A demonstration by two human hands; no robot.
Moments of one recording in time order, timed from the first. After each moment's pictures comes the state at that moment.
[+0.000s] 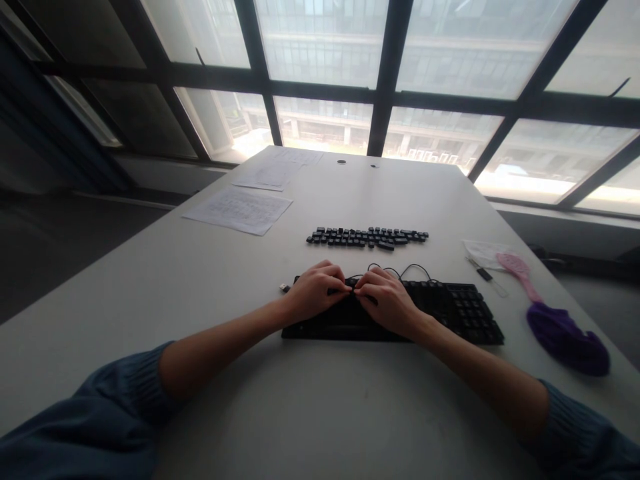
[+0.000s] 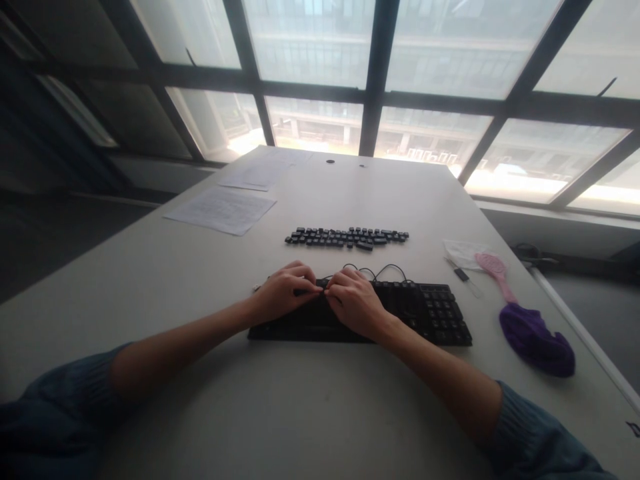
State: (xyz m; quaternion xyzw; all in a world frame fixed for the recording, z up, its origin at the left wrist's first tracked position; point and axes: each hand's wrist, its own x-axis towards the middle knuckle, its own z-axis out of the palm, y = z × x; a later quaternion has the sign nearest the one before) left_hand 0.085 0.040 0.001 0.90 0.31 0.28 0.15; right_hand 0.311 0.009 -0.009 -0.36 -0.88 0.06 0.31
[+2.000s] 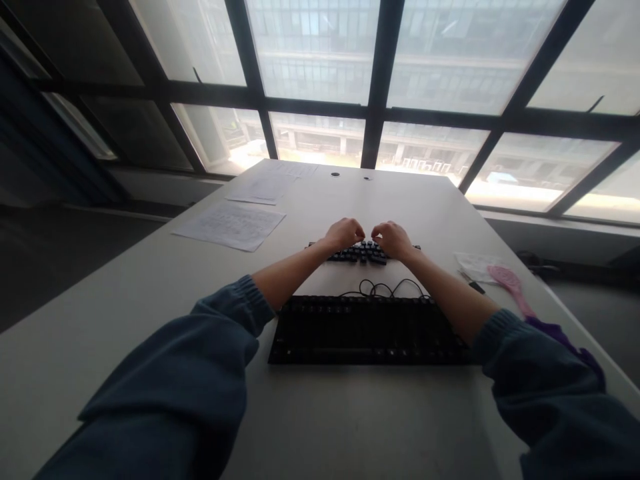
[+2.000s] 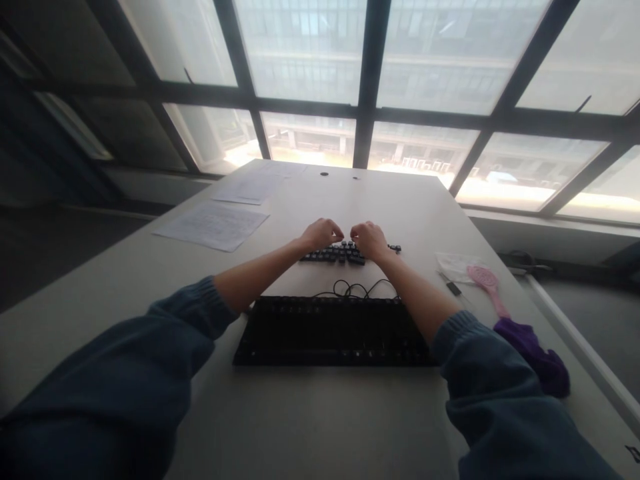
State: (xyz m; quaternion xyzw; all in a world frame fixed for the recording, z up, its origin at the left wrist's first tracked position) left_hand 0.182 0.221 0.038 0.86 0.46 0.17 0.13; right_hand 0.366 0.194 0.023 -0.59 -0.80 -0.02 0.14
